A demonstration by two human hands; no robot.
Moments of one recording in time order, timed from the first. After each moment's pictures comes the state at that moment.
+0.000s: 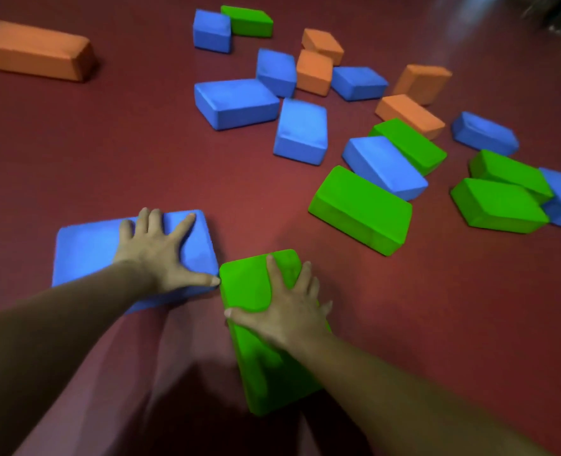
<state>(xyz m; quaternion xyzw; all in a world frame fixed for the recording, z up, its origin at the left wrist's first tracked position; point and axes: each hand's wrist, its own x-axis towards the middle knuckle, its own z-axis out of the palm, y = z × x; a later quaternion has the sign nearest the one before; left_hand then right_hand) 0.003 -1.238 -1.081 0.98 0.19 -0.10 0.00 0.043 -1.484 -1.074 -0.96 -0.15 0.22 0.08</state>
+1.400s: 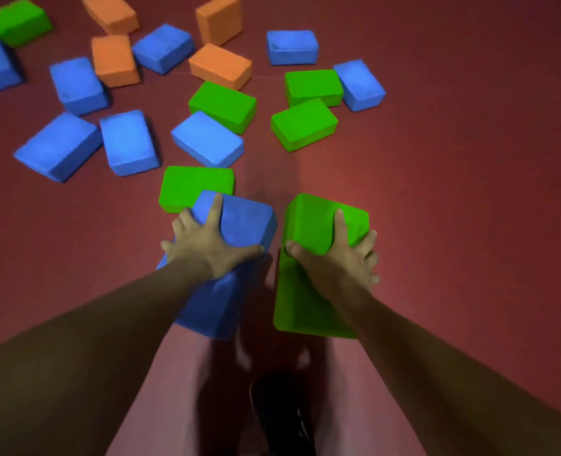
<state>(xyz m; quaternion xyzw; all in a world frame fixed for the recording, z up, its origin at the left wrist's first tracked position) 0.052 -1.612 -0.743 0.96 0.11 -0.19 0.15 0.007 -1.821 -0.745 -0.91 0.29 0.14 0.27</state>
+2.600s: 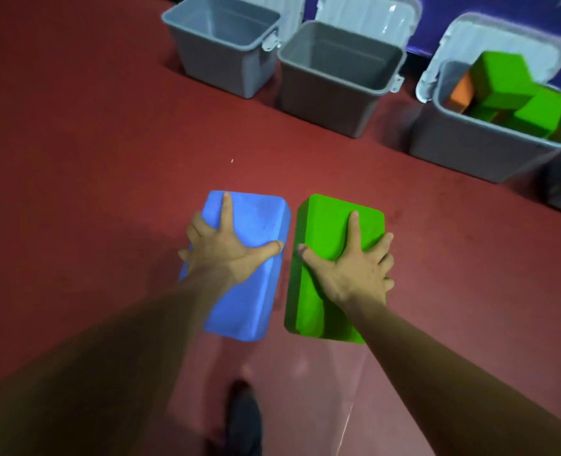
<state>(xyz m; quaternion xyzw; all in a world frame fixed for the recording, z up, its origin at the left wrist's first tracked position) -0.288 -2.648 -0.639 0.90 -0.38 -0.19 0.10 -0.478 -2.696 -0.640 -0.64 0.71 -0.06 0.29</state>
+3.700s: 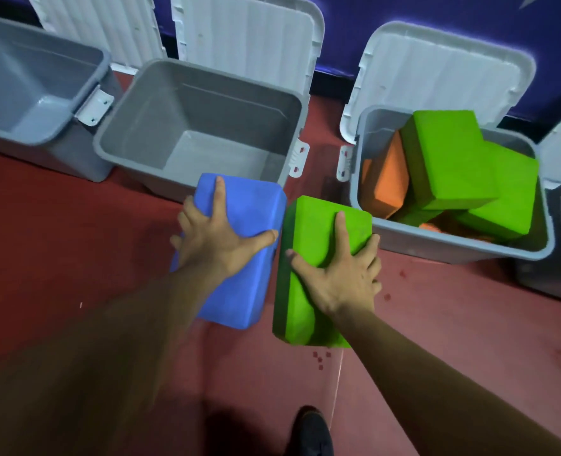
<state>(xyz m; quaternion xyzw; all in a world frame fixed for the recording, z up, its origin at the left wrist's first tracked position) -0.384 -3.362 -0.711 0.86 -0.47 -0.21 0.07 -0.580 -3.347 -0.716 -0.56 0.76 -0.08 0.33</state>
